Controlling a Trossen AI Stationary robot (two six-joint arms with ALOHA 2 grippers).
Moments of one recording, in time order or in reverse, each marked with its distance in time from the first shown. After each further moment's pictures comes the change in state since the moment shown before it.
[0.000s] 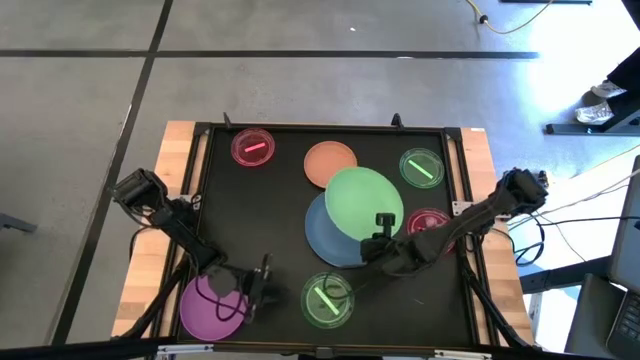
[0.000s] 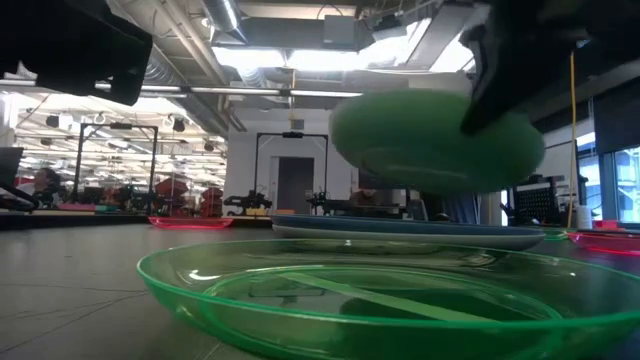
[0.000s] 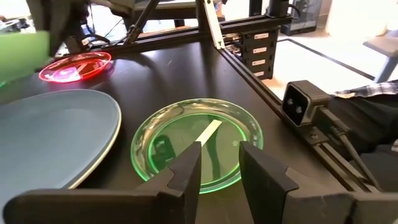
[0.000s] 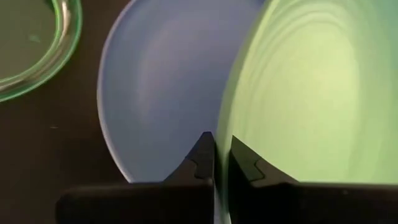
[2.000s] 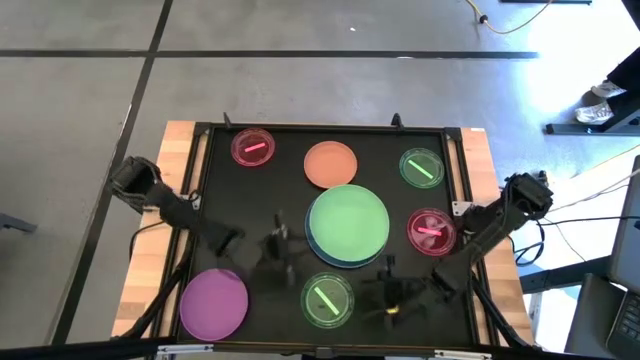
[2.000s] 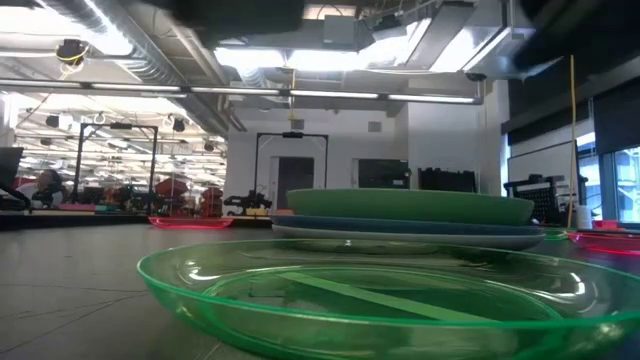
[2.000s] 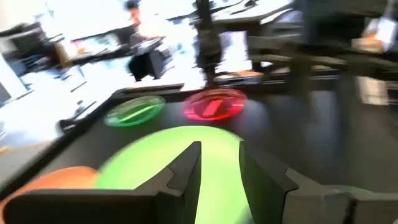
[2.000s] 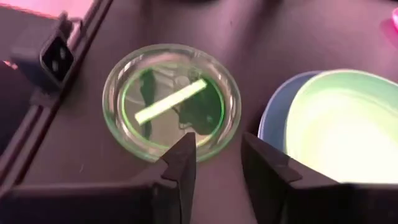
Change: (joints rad) left arm 0.261 -0.123 0.226 -0.269 -0.233 0.098; right arm 0.278 -0.005 -0.173 0.585 0.065 0.031
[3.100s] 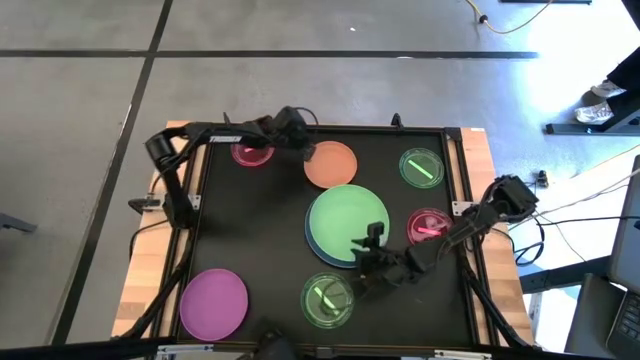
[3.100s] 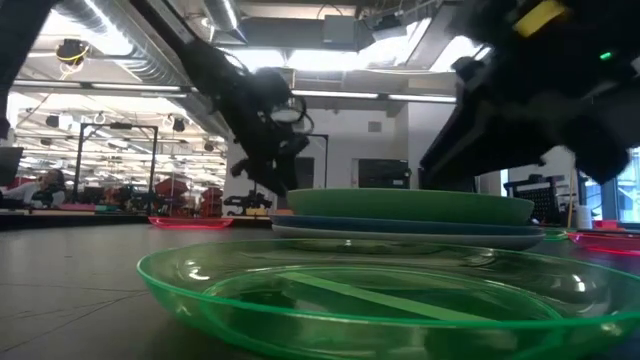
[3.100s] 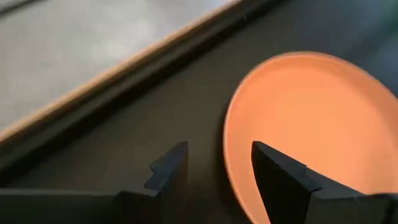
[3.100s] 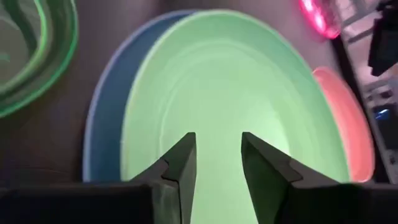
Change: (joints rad) left arm 1.115 0.258 0.358 -0.702 0.712 -0.289; right arm -0.227 0.108 -0.050 -0.046 0.148 -0.236
